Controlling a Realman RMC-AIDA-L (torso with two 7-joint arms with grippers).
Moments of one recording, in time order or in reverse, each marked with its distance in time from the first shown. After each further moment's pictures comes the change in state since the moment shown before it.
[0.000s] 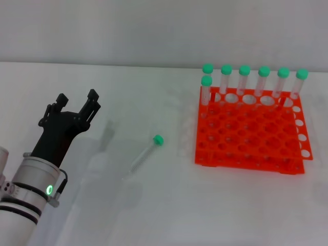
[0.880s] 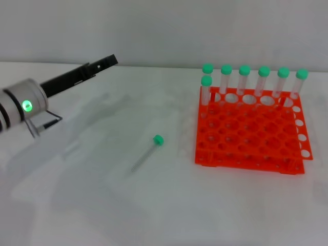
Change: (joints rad) left arm -0.408 0.193 0.030 -0.386 0.601 -0.111 -1.151; right arm 0.002 -0.005 0.000 0.004 0.000 -0.002 -0.002
